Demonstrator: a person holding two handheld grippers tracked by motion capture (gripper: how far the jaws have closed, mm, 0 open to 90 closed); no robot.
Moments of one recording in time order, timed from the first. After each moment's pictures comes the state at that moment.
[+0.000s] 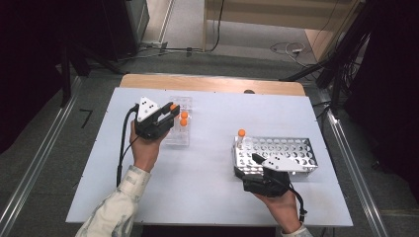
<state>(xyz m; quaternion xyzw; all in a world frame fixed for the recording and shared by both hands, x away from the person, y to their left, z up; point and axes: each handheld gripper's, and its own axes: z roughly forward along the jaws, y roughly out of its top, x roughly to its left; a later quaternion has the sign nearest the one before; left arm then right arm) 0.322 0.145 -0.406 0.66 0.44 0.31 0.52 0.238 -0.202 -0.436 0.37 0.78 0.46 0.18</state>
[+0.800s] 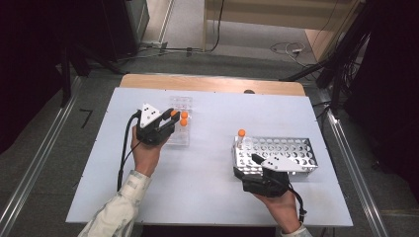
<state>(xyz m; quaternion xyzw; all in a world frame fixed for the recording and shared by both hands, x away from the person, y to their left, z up) 0.319 0.145 -0.423 0.67 0.44 0.30 0.51 0.238 -0.201 -0.437 0.37 0.79 0.46 0.18</state>
